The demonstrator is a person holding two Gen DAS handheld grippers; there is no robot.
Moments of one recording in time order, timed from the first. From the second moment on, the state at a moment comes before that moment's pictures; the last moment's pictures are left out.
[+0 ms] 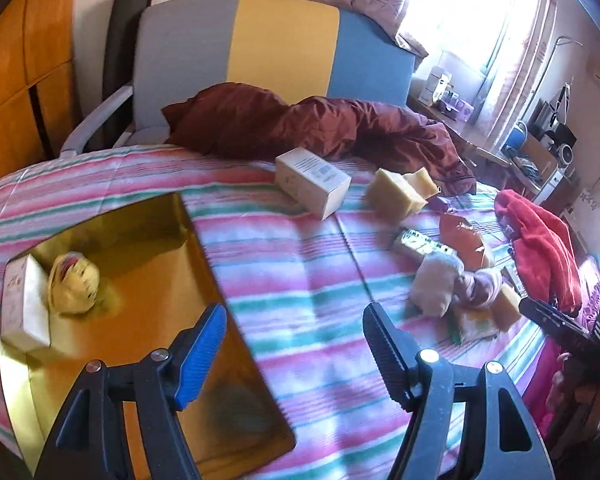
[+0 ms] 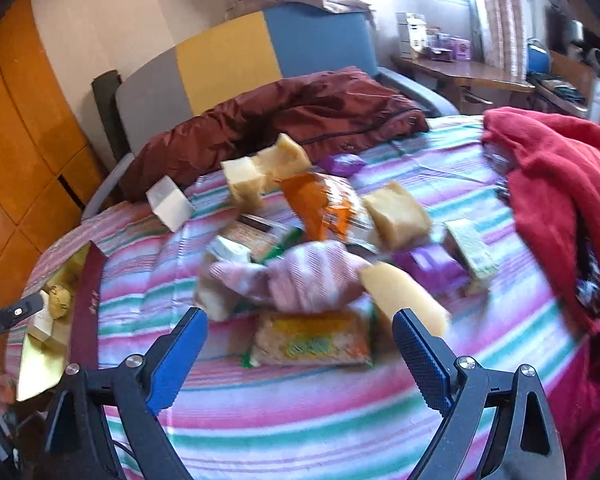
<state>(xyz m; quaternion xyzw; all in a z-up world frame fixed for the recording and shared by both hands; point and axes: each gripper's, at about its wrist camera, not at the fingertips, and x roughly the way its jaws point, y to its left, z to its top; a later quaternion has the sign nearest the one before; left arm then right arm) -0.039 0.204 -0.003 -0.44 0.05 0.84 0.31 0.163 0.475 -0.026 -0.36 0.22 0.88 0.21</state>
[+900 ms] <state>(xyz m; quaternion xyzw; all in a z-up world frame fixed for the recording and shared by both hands) -0.244 0.364 -0.081 -0.59 -0.07 0.77 0.22 0.086 0.497 -0.016 -0.35 0.18 0.91 0.14</state>
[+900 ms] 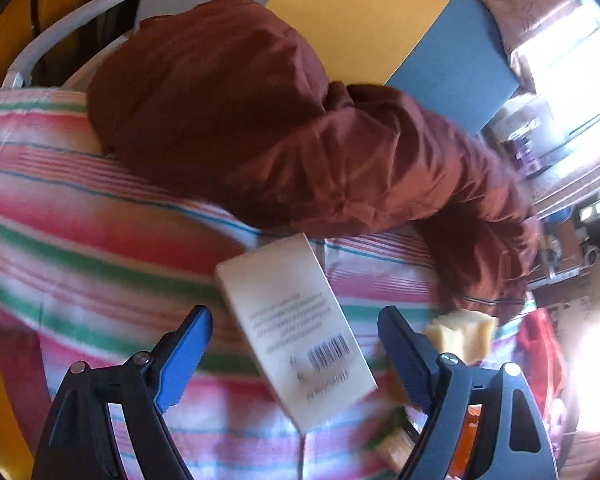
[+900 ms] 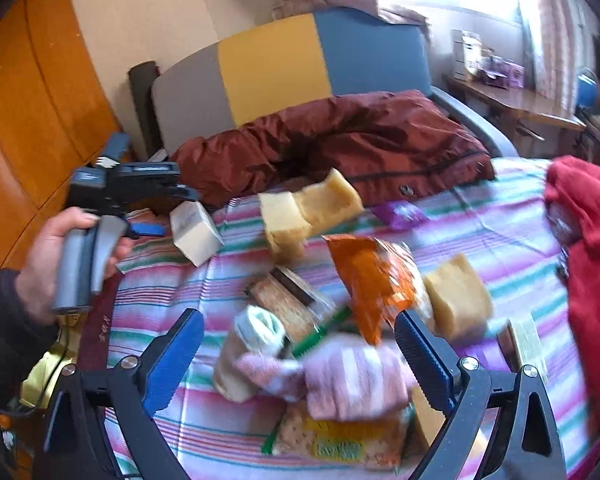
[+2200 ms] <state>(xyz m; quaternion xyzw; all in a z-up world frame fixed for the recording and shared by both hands) -0.113 0.248 -0.020 -0.49 0.00 0.83 0.28 -0.040 0.445 -0.023 -0.43 0.15 0.89 0.04</state>
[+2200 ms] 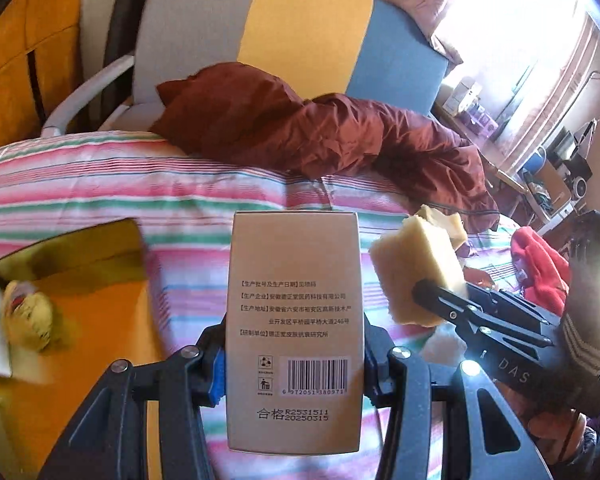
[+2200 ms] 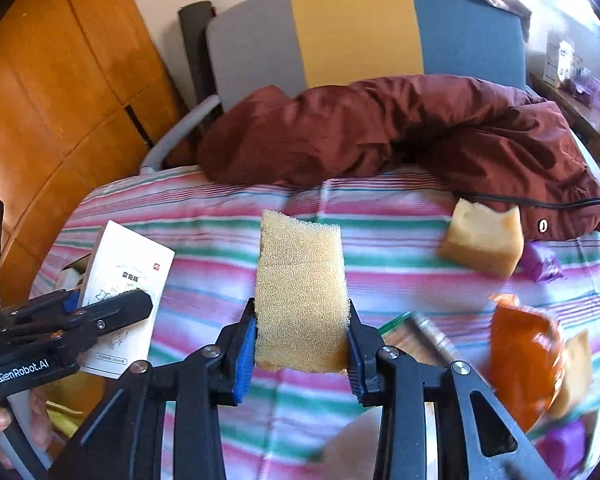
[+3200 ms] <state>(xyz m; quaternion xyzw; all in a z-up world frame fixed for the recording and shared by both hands) -0.061 -0.020 -0.056 -0.49 -0.02 0.87 0.07 -0.049 0.196 -0.012 -0.45 0.08 0.88 -0.15</state>
